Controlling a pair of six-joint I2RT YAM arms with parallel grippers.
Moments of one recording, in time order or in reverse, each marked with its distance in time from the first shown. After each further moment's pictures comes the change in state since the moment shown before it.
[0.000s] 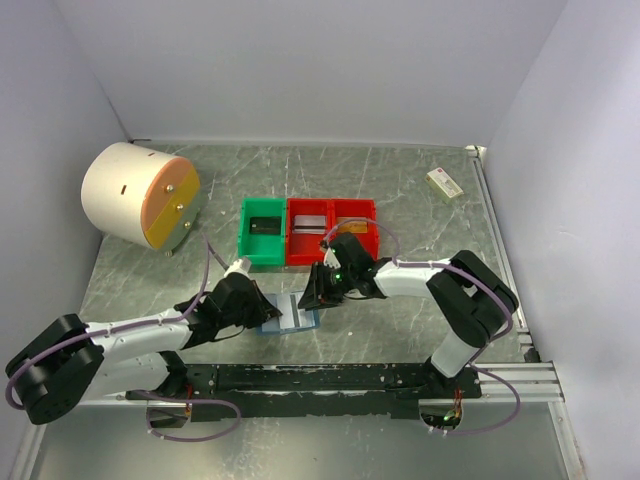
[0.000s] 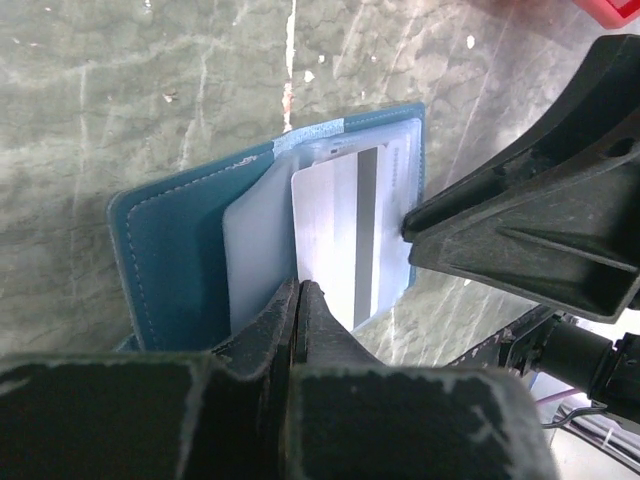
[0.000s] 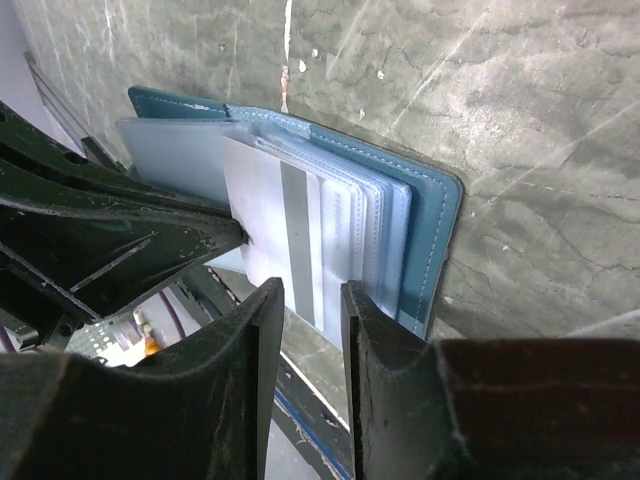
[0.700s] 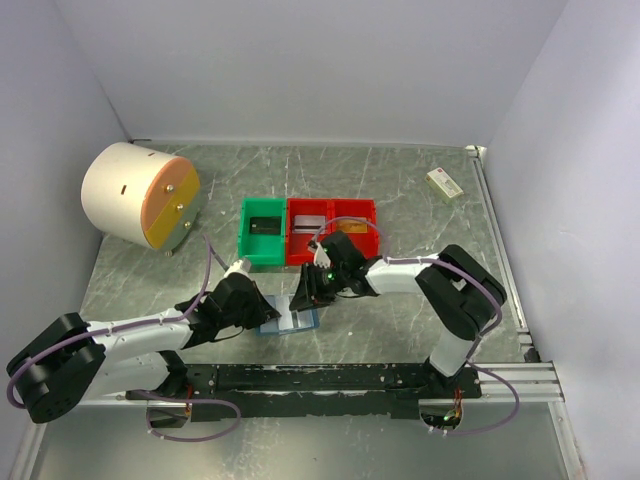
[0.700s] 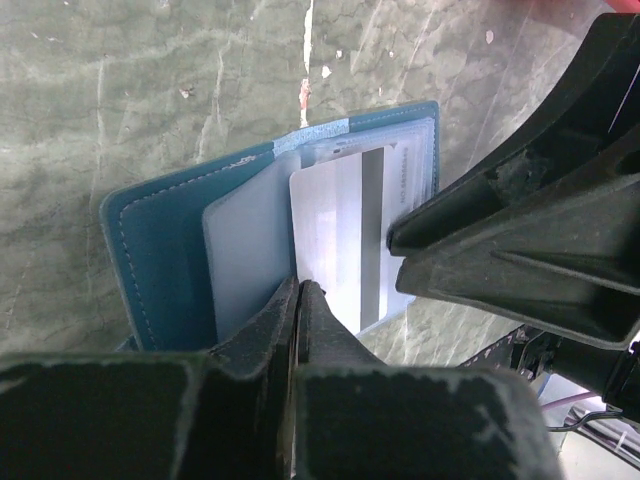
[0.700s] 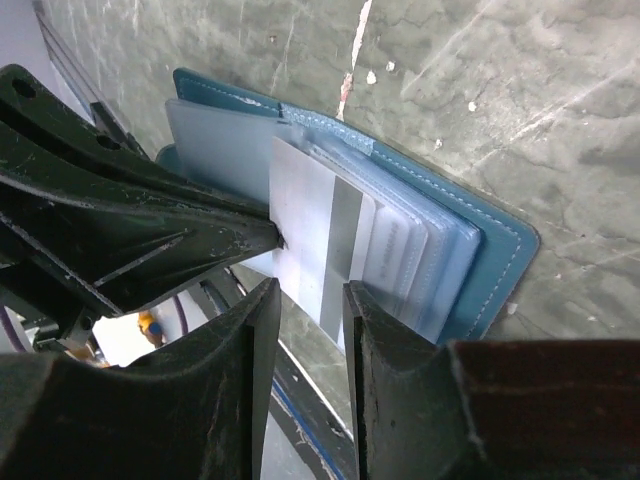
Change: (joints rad) left arm 0.000 0.007 0.001 -0.023 -0.006 0.009; right arm 0.031 0.056 0.056 0.039 -0.055 -0.045
